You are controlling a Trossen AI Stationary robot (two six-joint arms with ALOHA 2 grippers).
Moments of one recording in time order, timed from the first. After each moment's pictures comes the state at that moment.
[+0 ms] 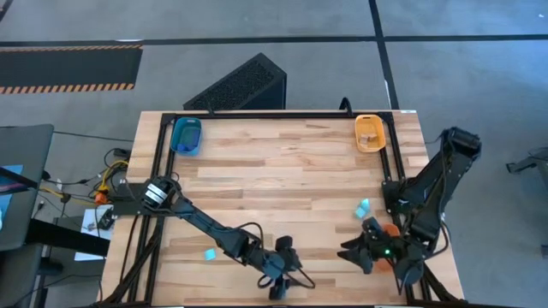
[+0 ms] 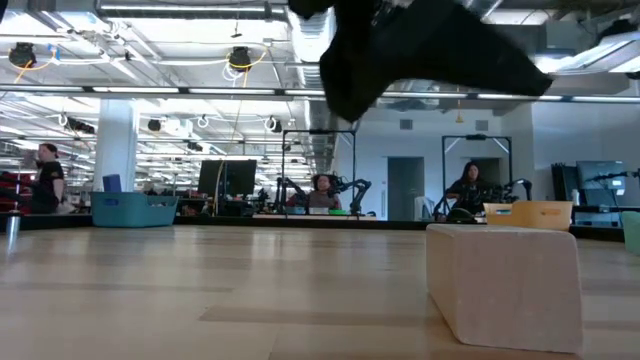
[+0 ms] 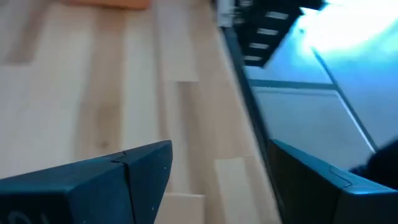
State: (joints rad) left arm -0.51 2.11 1.46 0.08 -0.12 -0.40; right arm 1.06 1.28 0.79 -0.24 0.90 1.68
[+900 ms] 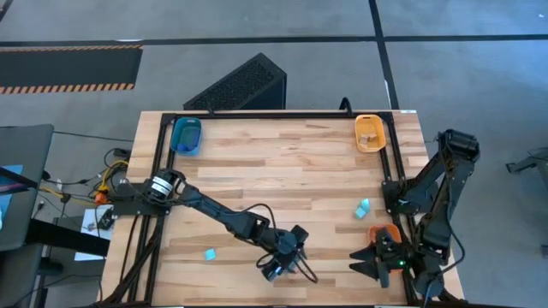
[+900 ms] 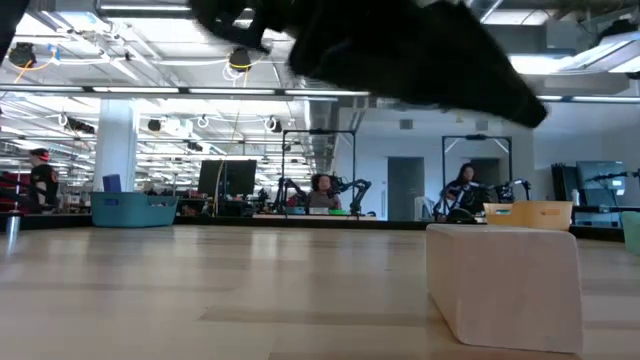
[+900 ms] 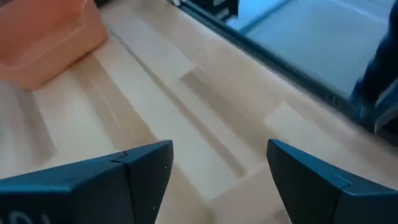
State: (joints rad) left arm -0.38 2.13 1.46 0.01 0.15 0.30; right arm 1.21 1.32 0.79 -0.18 1.05 1.67
